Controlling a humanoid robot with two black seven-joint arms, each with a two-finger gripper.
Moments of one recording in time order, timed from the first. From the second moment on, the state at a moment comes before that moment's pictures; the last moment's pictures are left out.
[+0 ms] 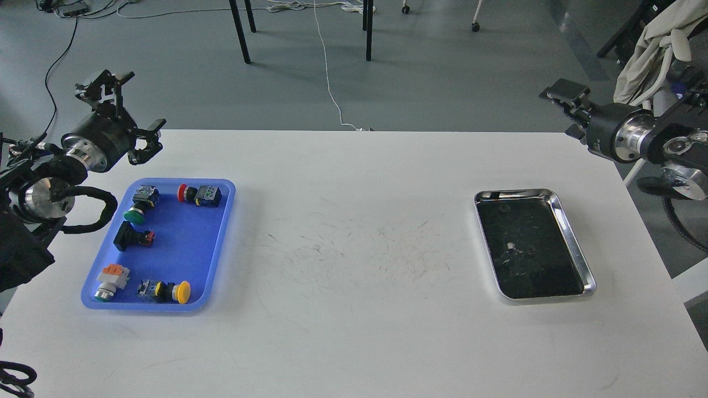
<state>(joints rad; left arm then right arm) -0.85 0.48 -0.50 -0.47 -0.11 -0.44 -0.17 1.25 -0.77 -0.16 1.09 -0.60 0.04 0.01</state>
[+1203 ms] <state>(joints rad) -0.85 0.48 -0.55 -0.47 -0.11 -0.46 -0.18 1.31 -0.54 -0.57 0.83 -1.45 0.19 0.26</state>
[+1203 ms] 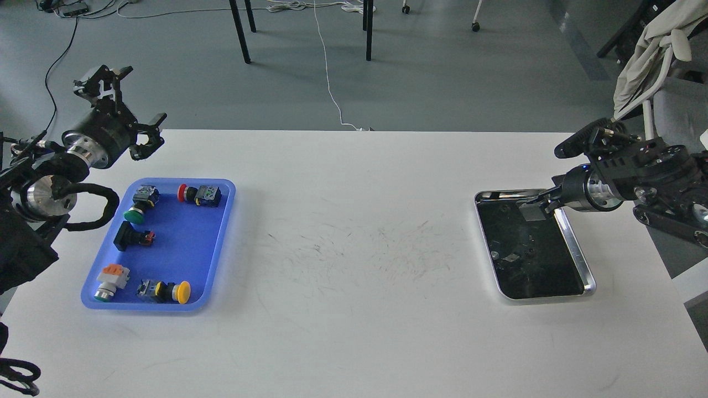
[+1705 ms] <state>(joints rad) -0.83 0.48 -0.56 -0.46 -0.11 -0.47 -0.18 1.24 -0.44 -0.57 0.75 -1.44 0.19 0.27</state>
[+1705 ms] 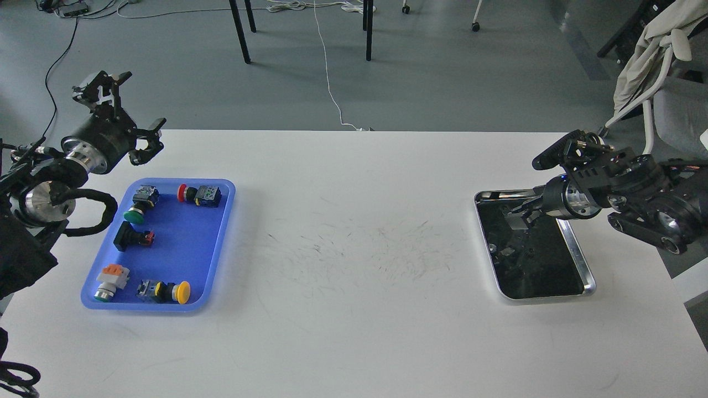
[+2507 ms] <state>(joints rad) -0.82 0.48 -0.55 -0.46 -0.11 -0.47 -0.18 1.20 -0.39 -0.56 0.67 -1.43 0.17 0.30</state>
